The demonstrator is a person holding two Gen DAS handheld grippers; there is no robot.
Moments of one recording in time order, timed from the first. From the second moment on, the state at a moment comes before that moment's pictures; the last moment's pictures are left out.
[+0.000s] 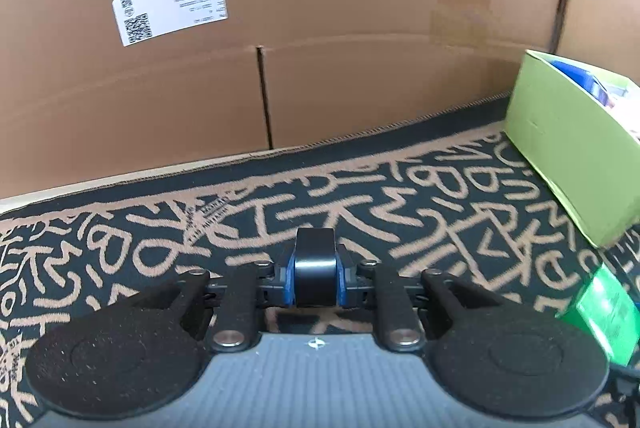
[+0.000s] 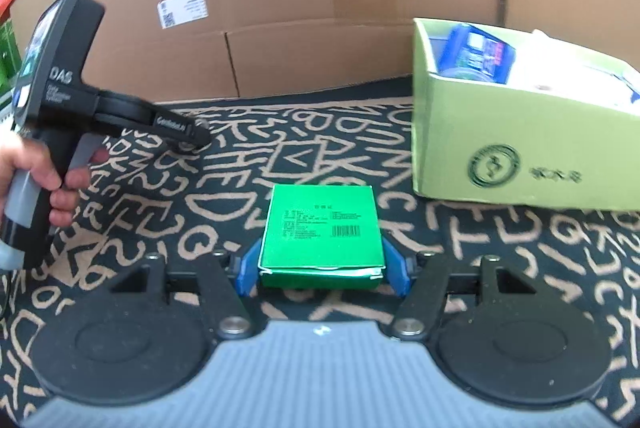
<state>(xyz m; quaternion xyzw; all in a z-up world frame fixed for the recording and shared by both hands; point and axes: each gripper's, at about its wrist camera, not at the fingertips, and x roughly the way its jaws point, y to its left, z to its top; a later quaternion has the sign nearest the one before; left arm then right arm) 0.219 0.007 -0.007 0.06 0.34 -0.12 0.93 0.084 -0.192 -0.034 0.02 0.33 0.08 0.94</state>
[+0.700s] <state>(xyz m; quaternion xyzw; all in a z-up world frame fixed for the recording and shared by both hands) 0.154 -0.082 0.065 0.07 0.29 -0.23 0.93 0.011 -0.247 0.035 0.06 0.21 0.06 0.97</state>
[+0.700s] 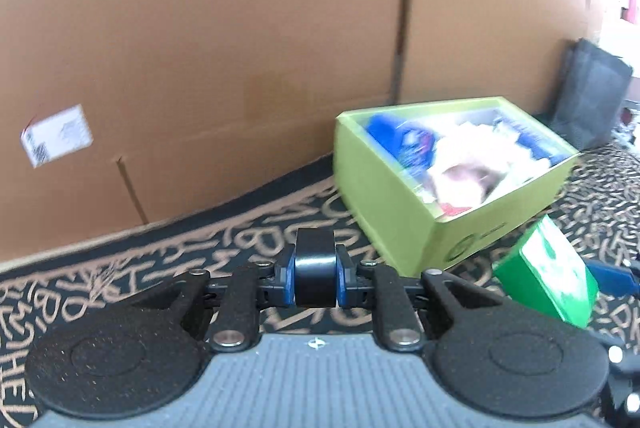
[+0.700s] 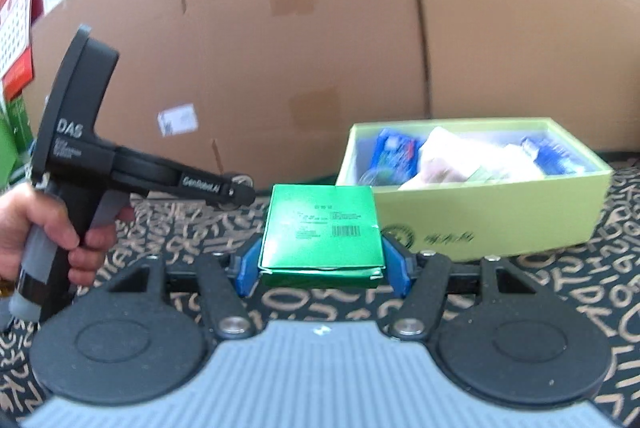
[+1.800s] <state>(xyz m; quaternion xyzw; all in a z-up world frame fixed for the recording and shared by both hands) 0.192 -0.206 0.071 0.03 0.22 -0.28 0.93 0.117 -0.409 0.030 0.05 0.17 -0.09 0.98</state>
